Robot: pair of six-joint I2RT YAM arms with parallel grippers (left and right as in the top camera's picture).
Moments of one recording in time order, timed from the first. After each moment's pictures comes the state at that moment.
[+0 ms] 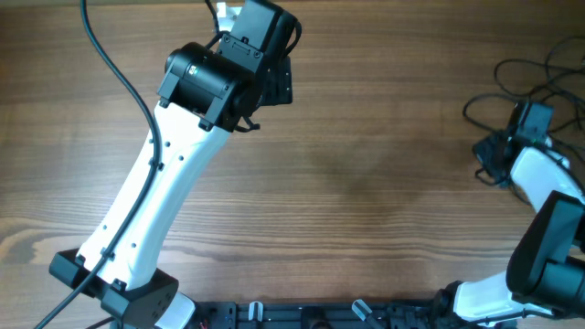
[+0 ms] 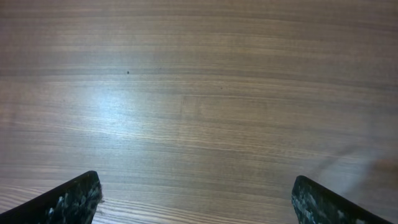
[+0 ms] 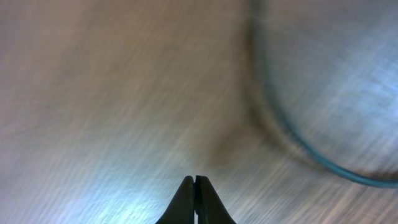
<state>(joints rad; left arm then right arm) -0.55 1.71 2.02 -1.37 -0.40 -0.51 -0.37 1.69 0.86 -0.35 0.14 0.66</state>
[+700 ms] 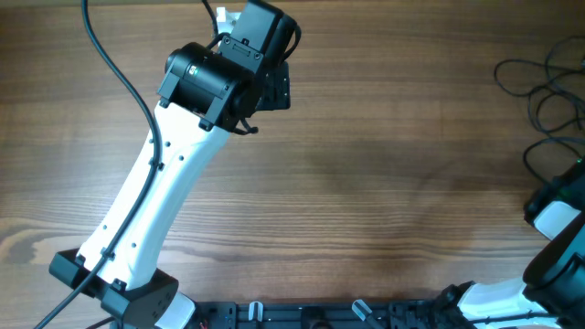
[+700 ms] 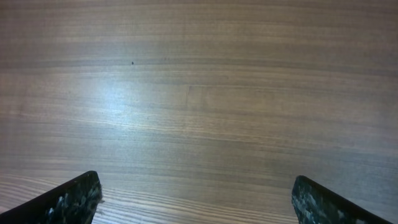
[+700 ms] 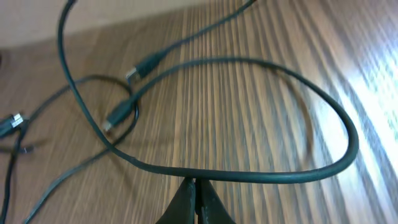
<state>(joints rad) -0.55 1.71 2.01 -1.41 -0.39 -0.51 -0.77 1.70 0.58 0.44 0.49 0.66</state>
